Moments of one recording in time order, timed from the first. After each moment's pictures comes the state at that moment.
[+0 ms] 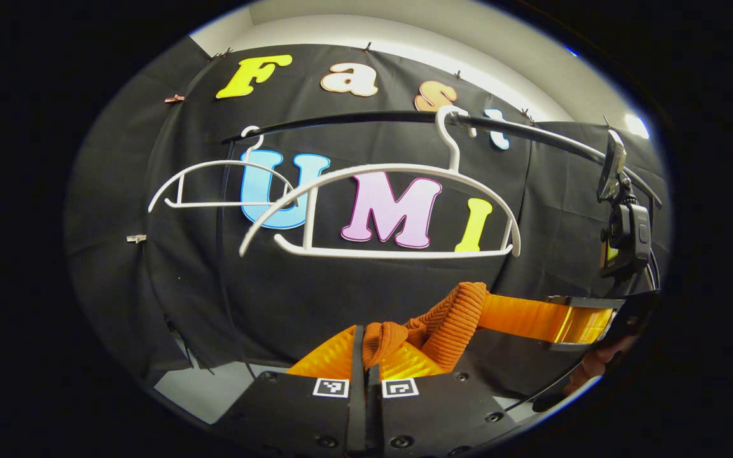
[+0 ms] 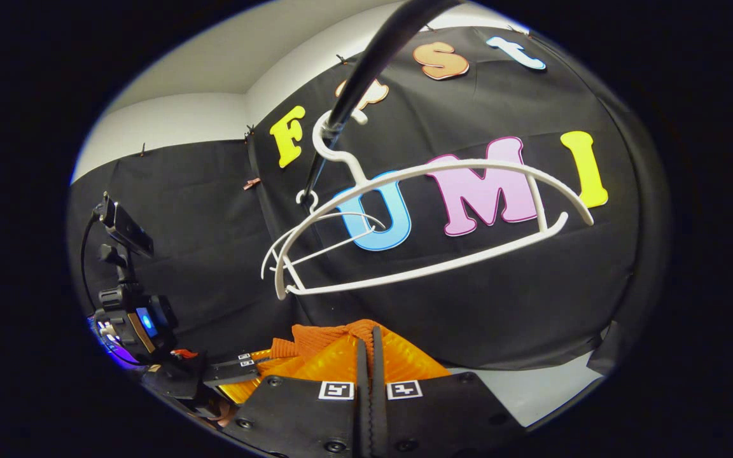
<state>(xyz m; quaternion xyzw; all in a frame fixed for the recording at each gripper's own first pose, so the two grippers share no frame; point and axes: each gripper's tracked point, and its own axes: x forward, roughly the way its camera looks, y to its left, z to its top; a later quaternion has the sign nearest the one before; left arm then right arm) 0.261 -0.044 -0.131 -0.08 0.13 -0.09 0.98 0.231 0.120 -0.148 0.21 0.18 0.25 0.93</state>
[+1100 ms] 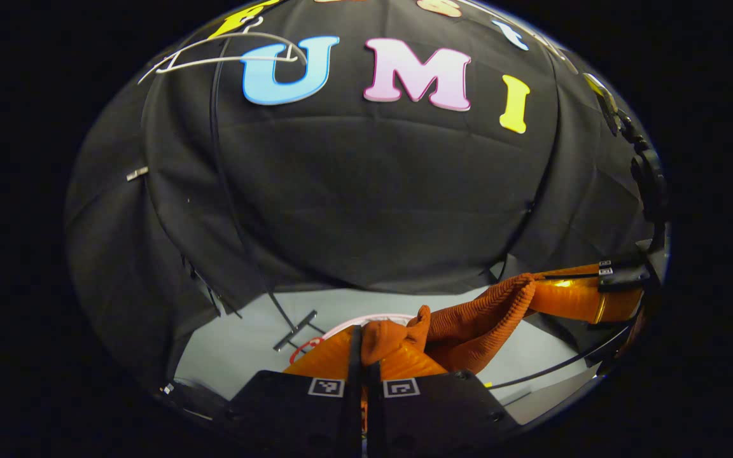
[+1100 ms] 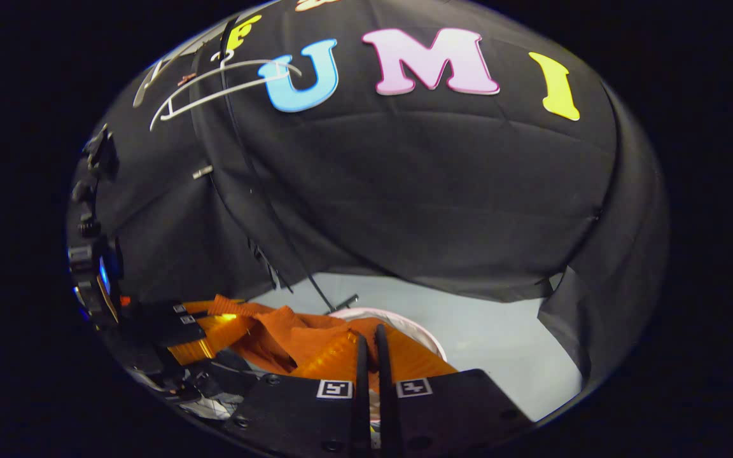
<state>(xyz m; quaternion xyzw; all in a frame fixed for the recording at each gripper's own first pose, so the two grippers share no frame) 0.251 -0.033 -0.425 -0.02 0.38 -0.04 0.92 0.198 0.083 -0.473 0.06 0.43 0.18 0.89</state>
